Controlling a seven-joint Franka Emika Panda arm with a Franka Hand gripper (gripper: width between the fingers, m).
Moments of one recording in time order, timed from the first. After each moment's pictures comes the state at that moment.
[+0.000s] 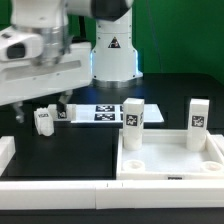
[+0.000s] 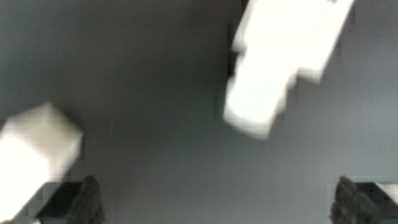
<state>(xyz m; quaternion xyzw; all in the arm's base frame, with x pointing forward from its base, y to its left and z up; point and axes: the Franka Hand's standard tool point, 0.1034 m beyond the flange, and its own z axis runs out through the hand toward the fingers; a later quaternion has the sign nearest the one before) 0.443 -0.178 0.035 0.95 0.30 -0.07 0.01</state>
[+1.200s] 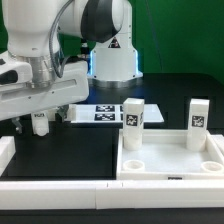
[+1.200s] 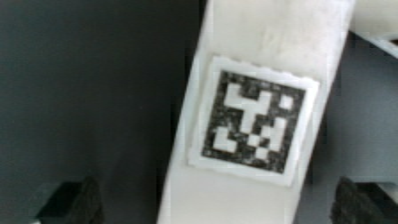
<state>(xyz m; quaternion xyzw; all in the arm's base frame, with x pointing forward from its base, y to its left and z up) 0.420 -0.176 0.008 0.96 0.25 -0.10 0.00</state>
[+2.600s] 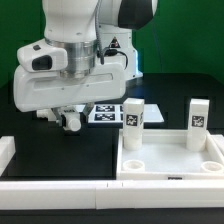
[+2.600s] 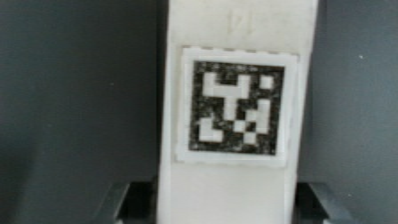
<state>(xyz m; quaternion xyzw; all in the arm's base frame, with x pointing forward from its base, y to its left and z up) 0.462 -0.112 0.031 0.97 0.25 -0.05 0.02</state>
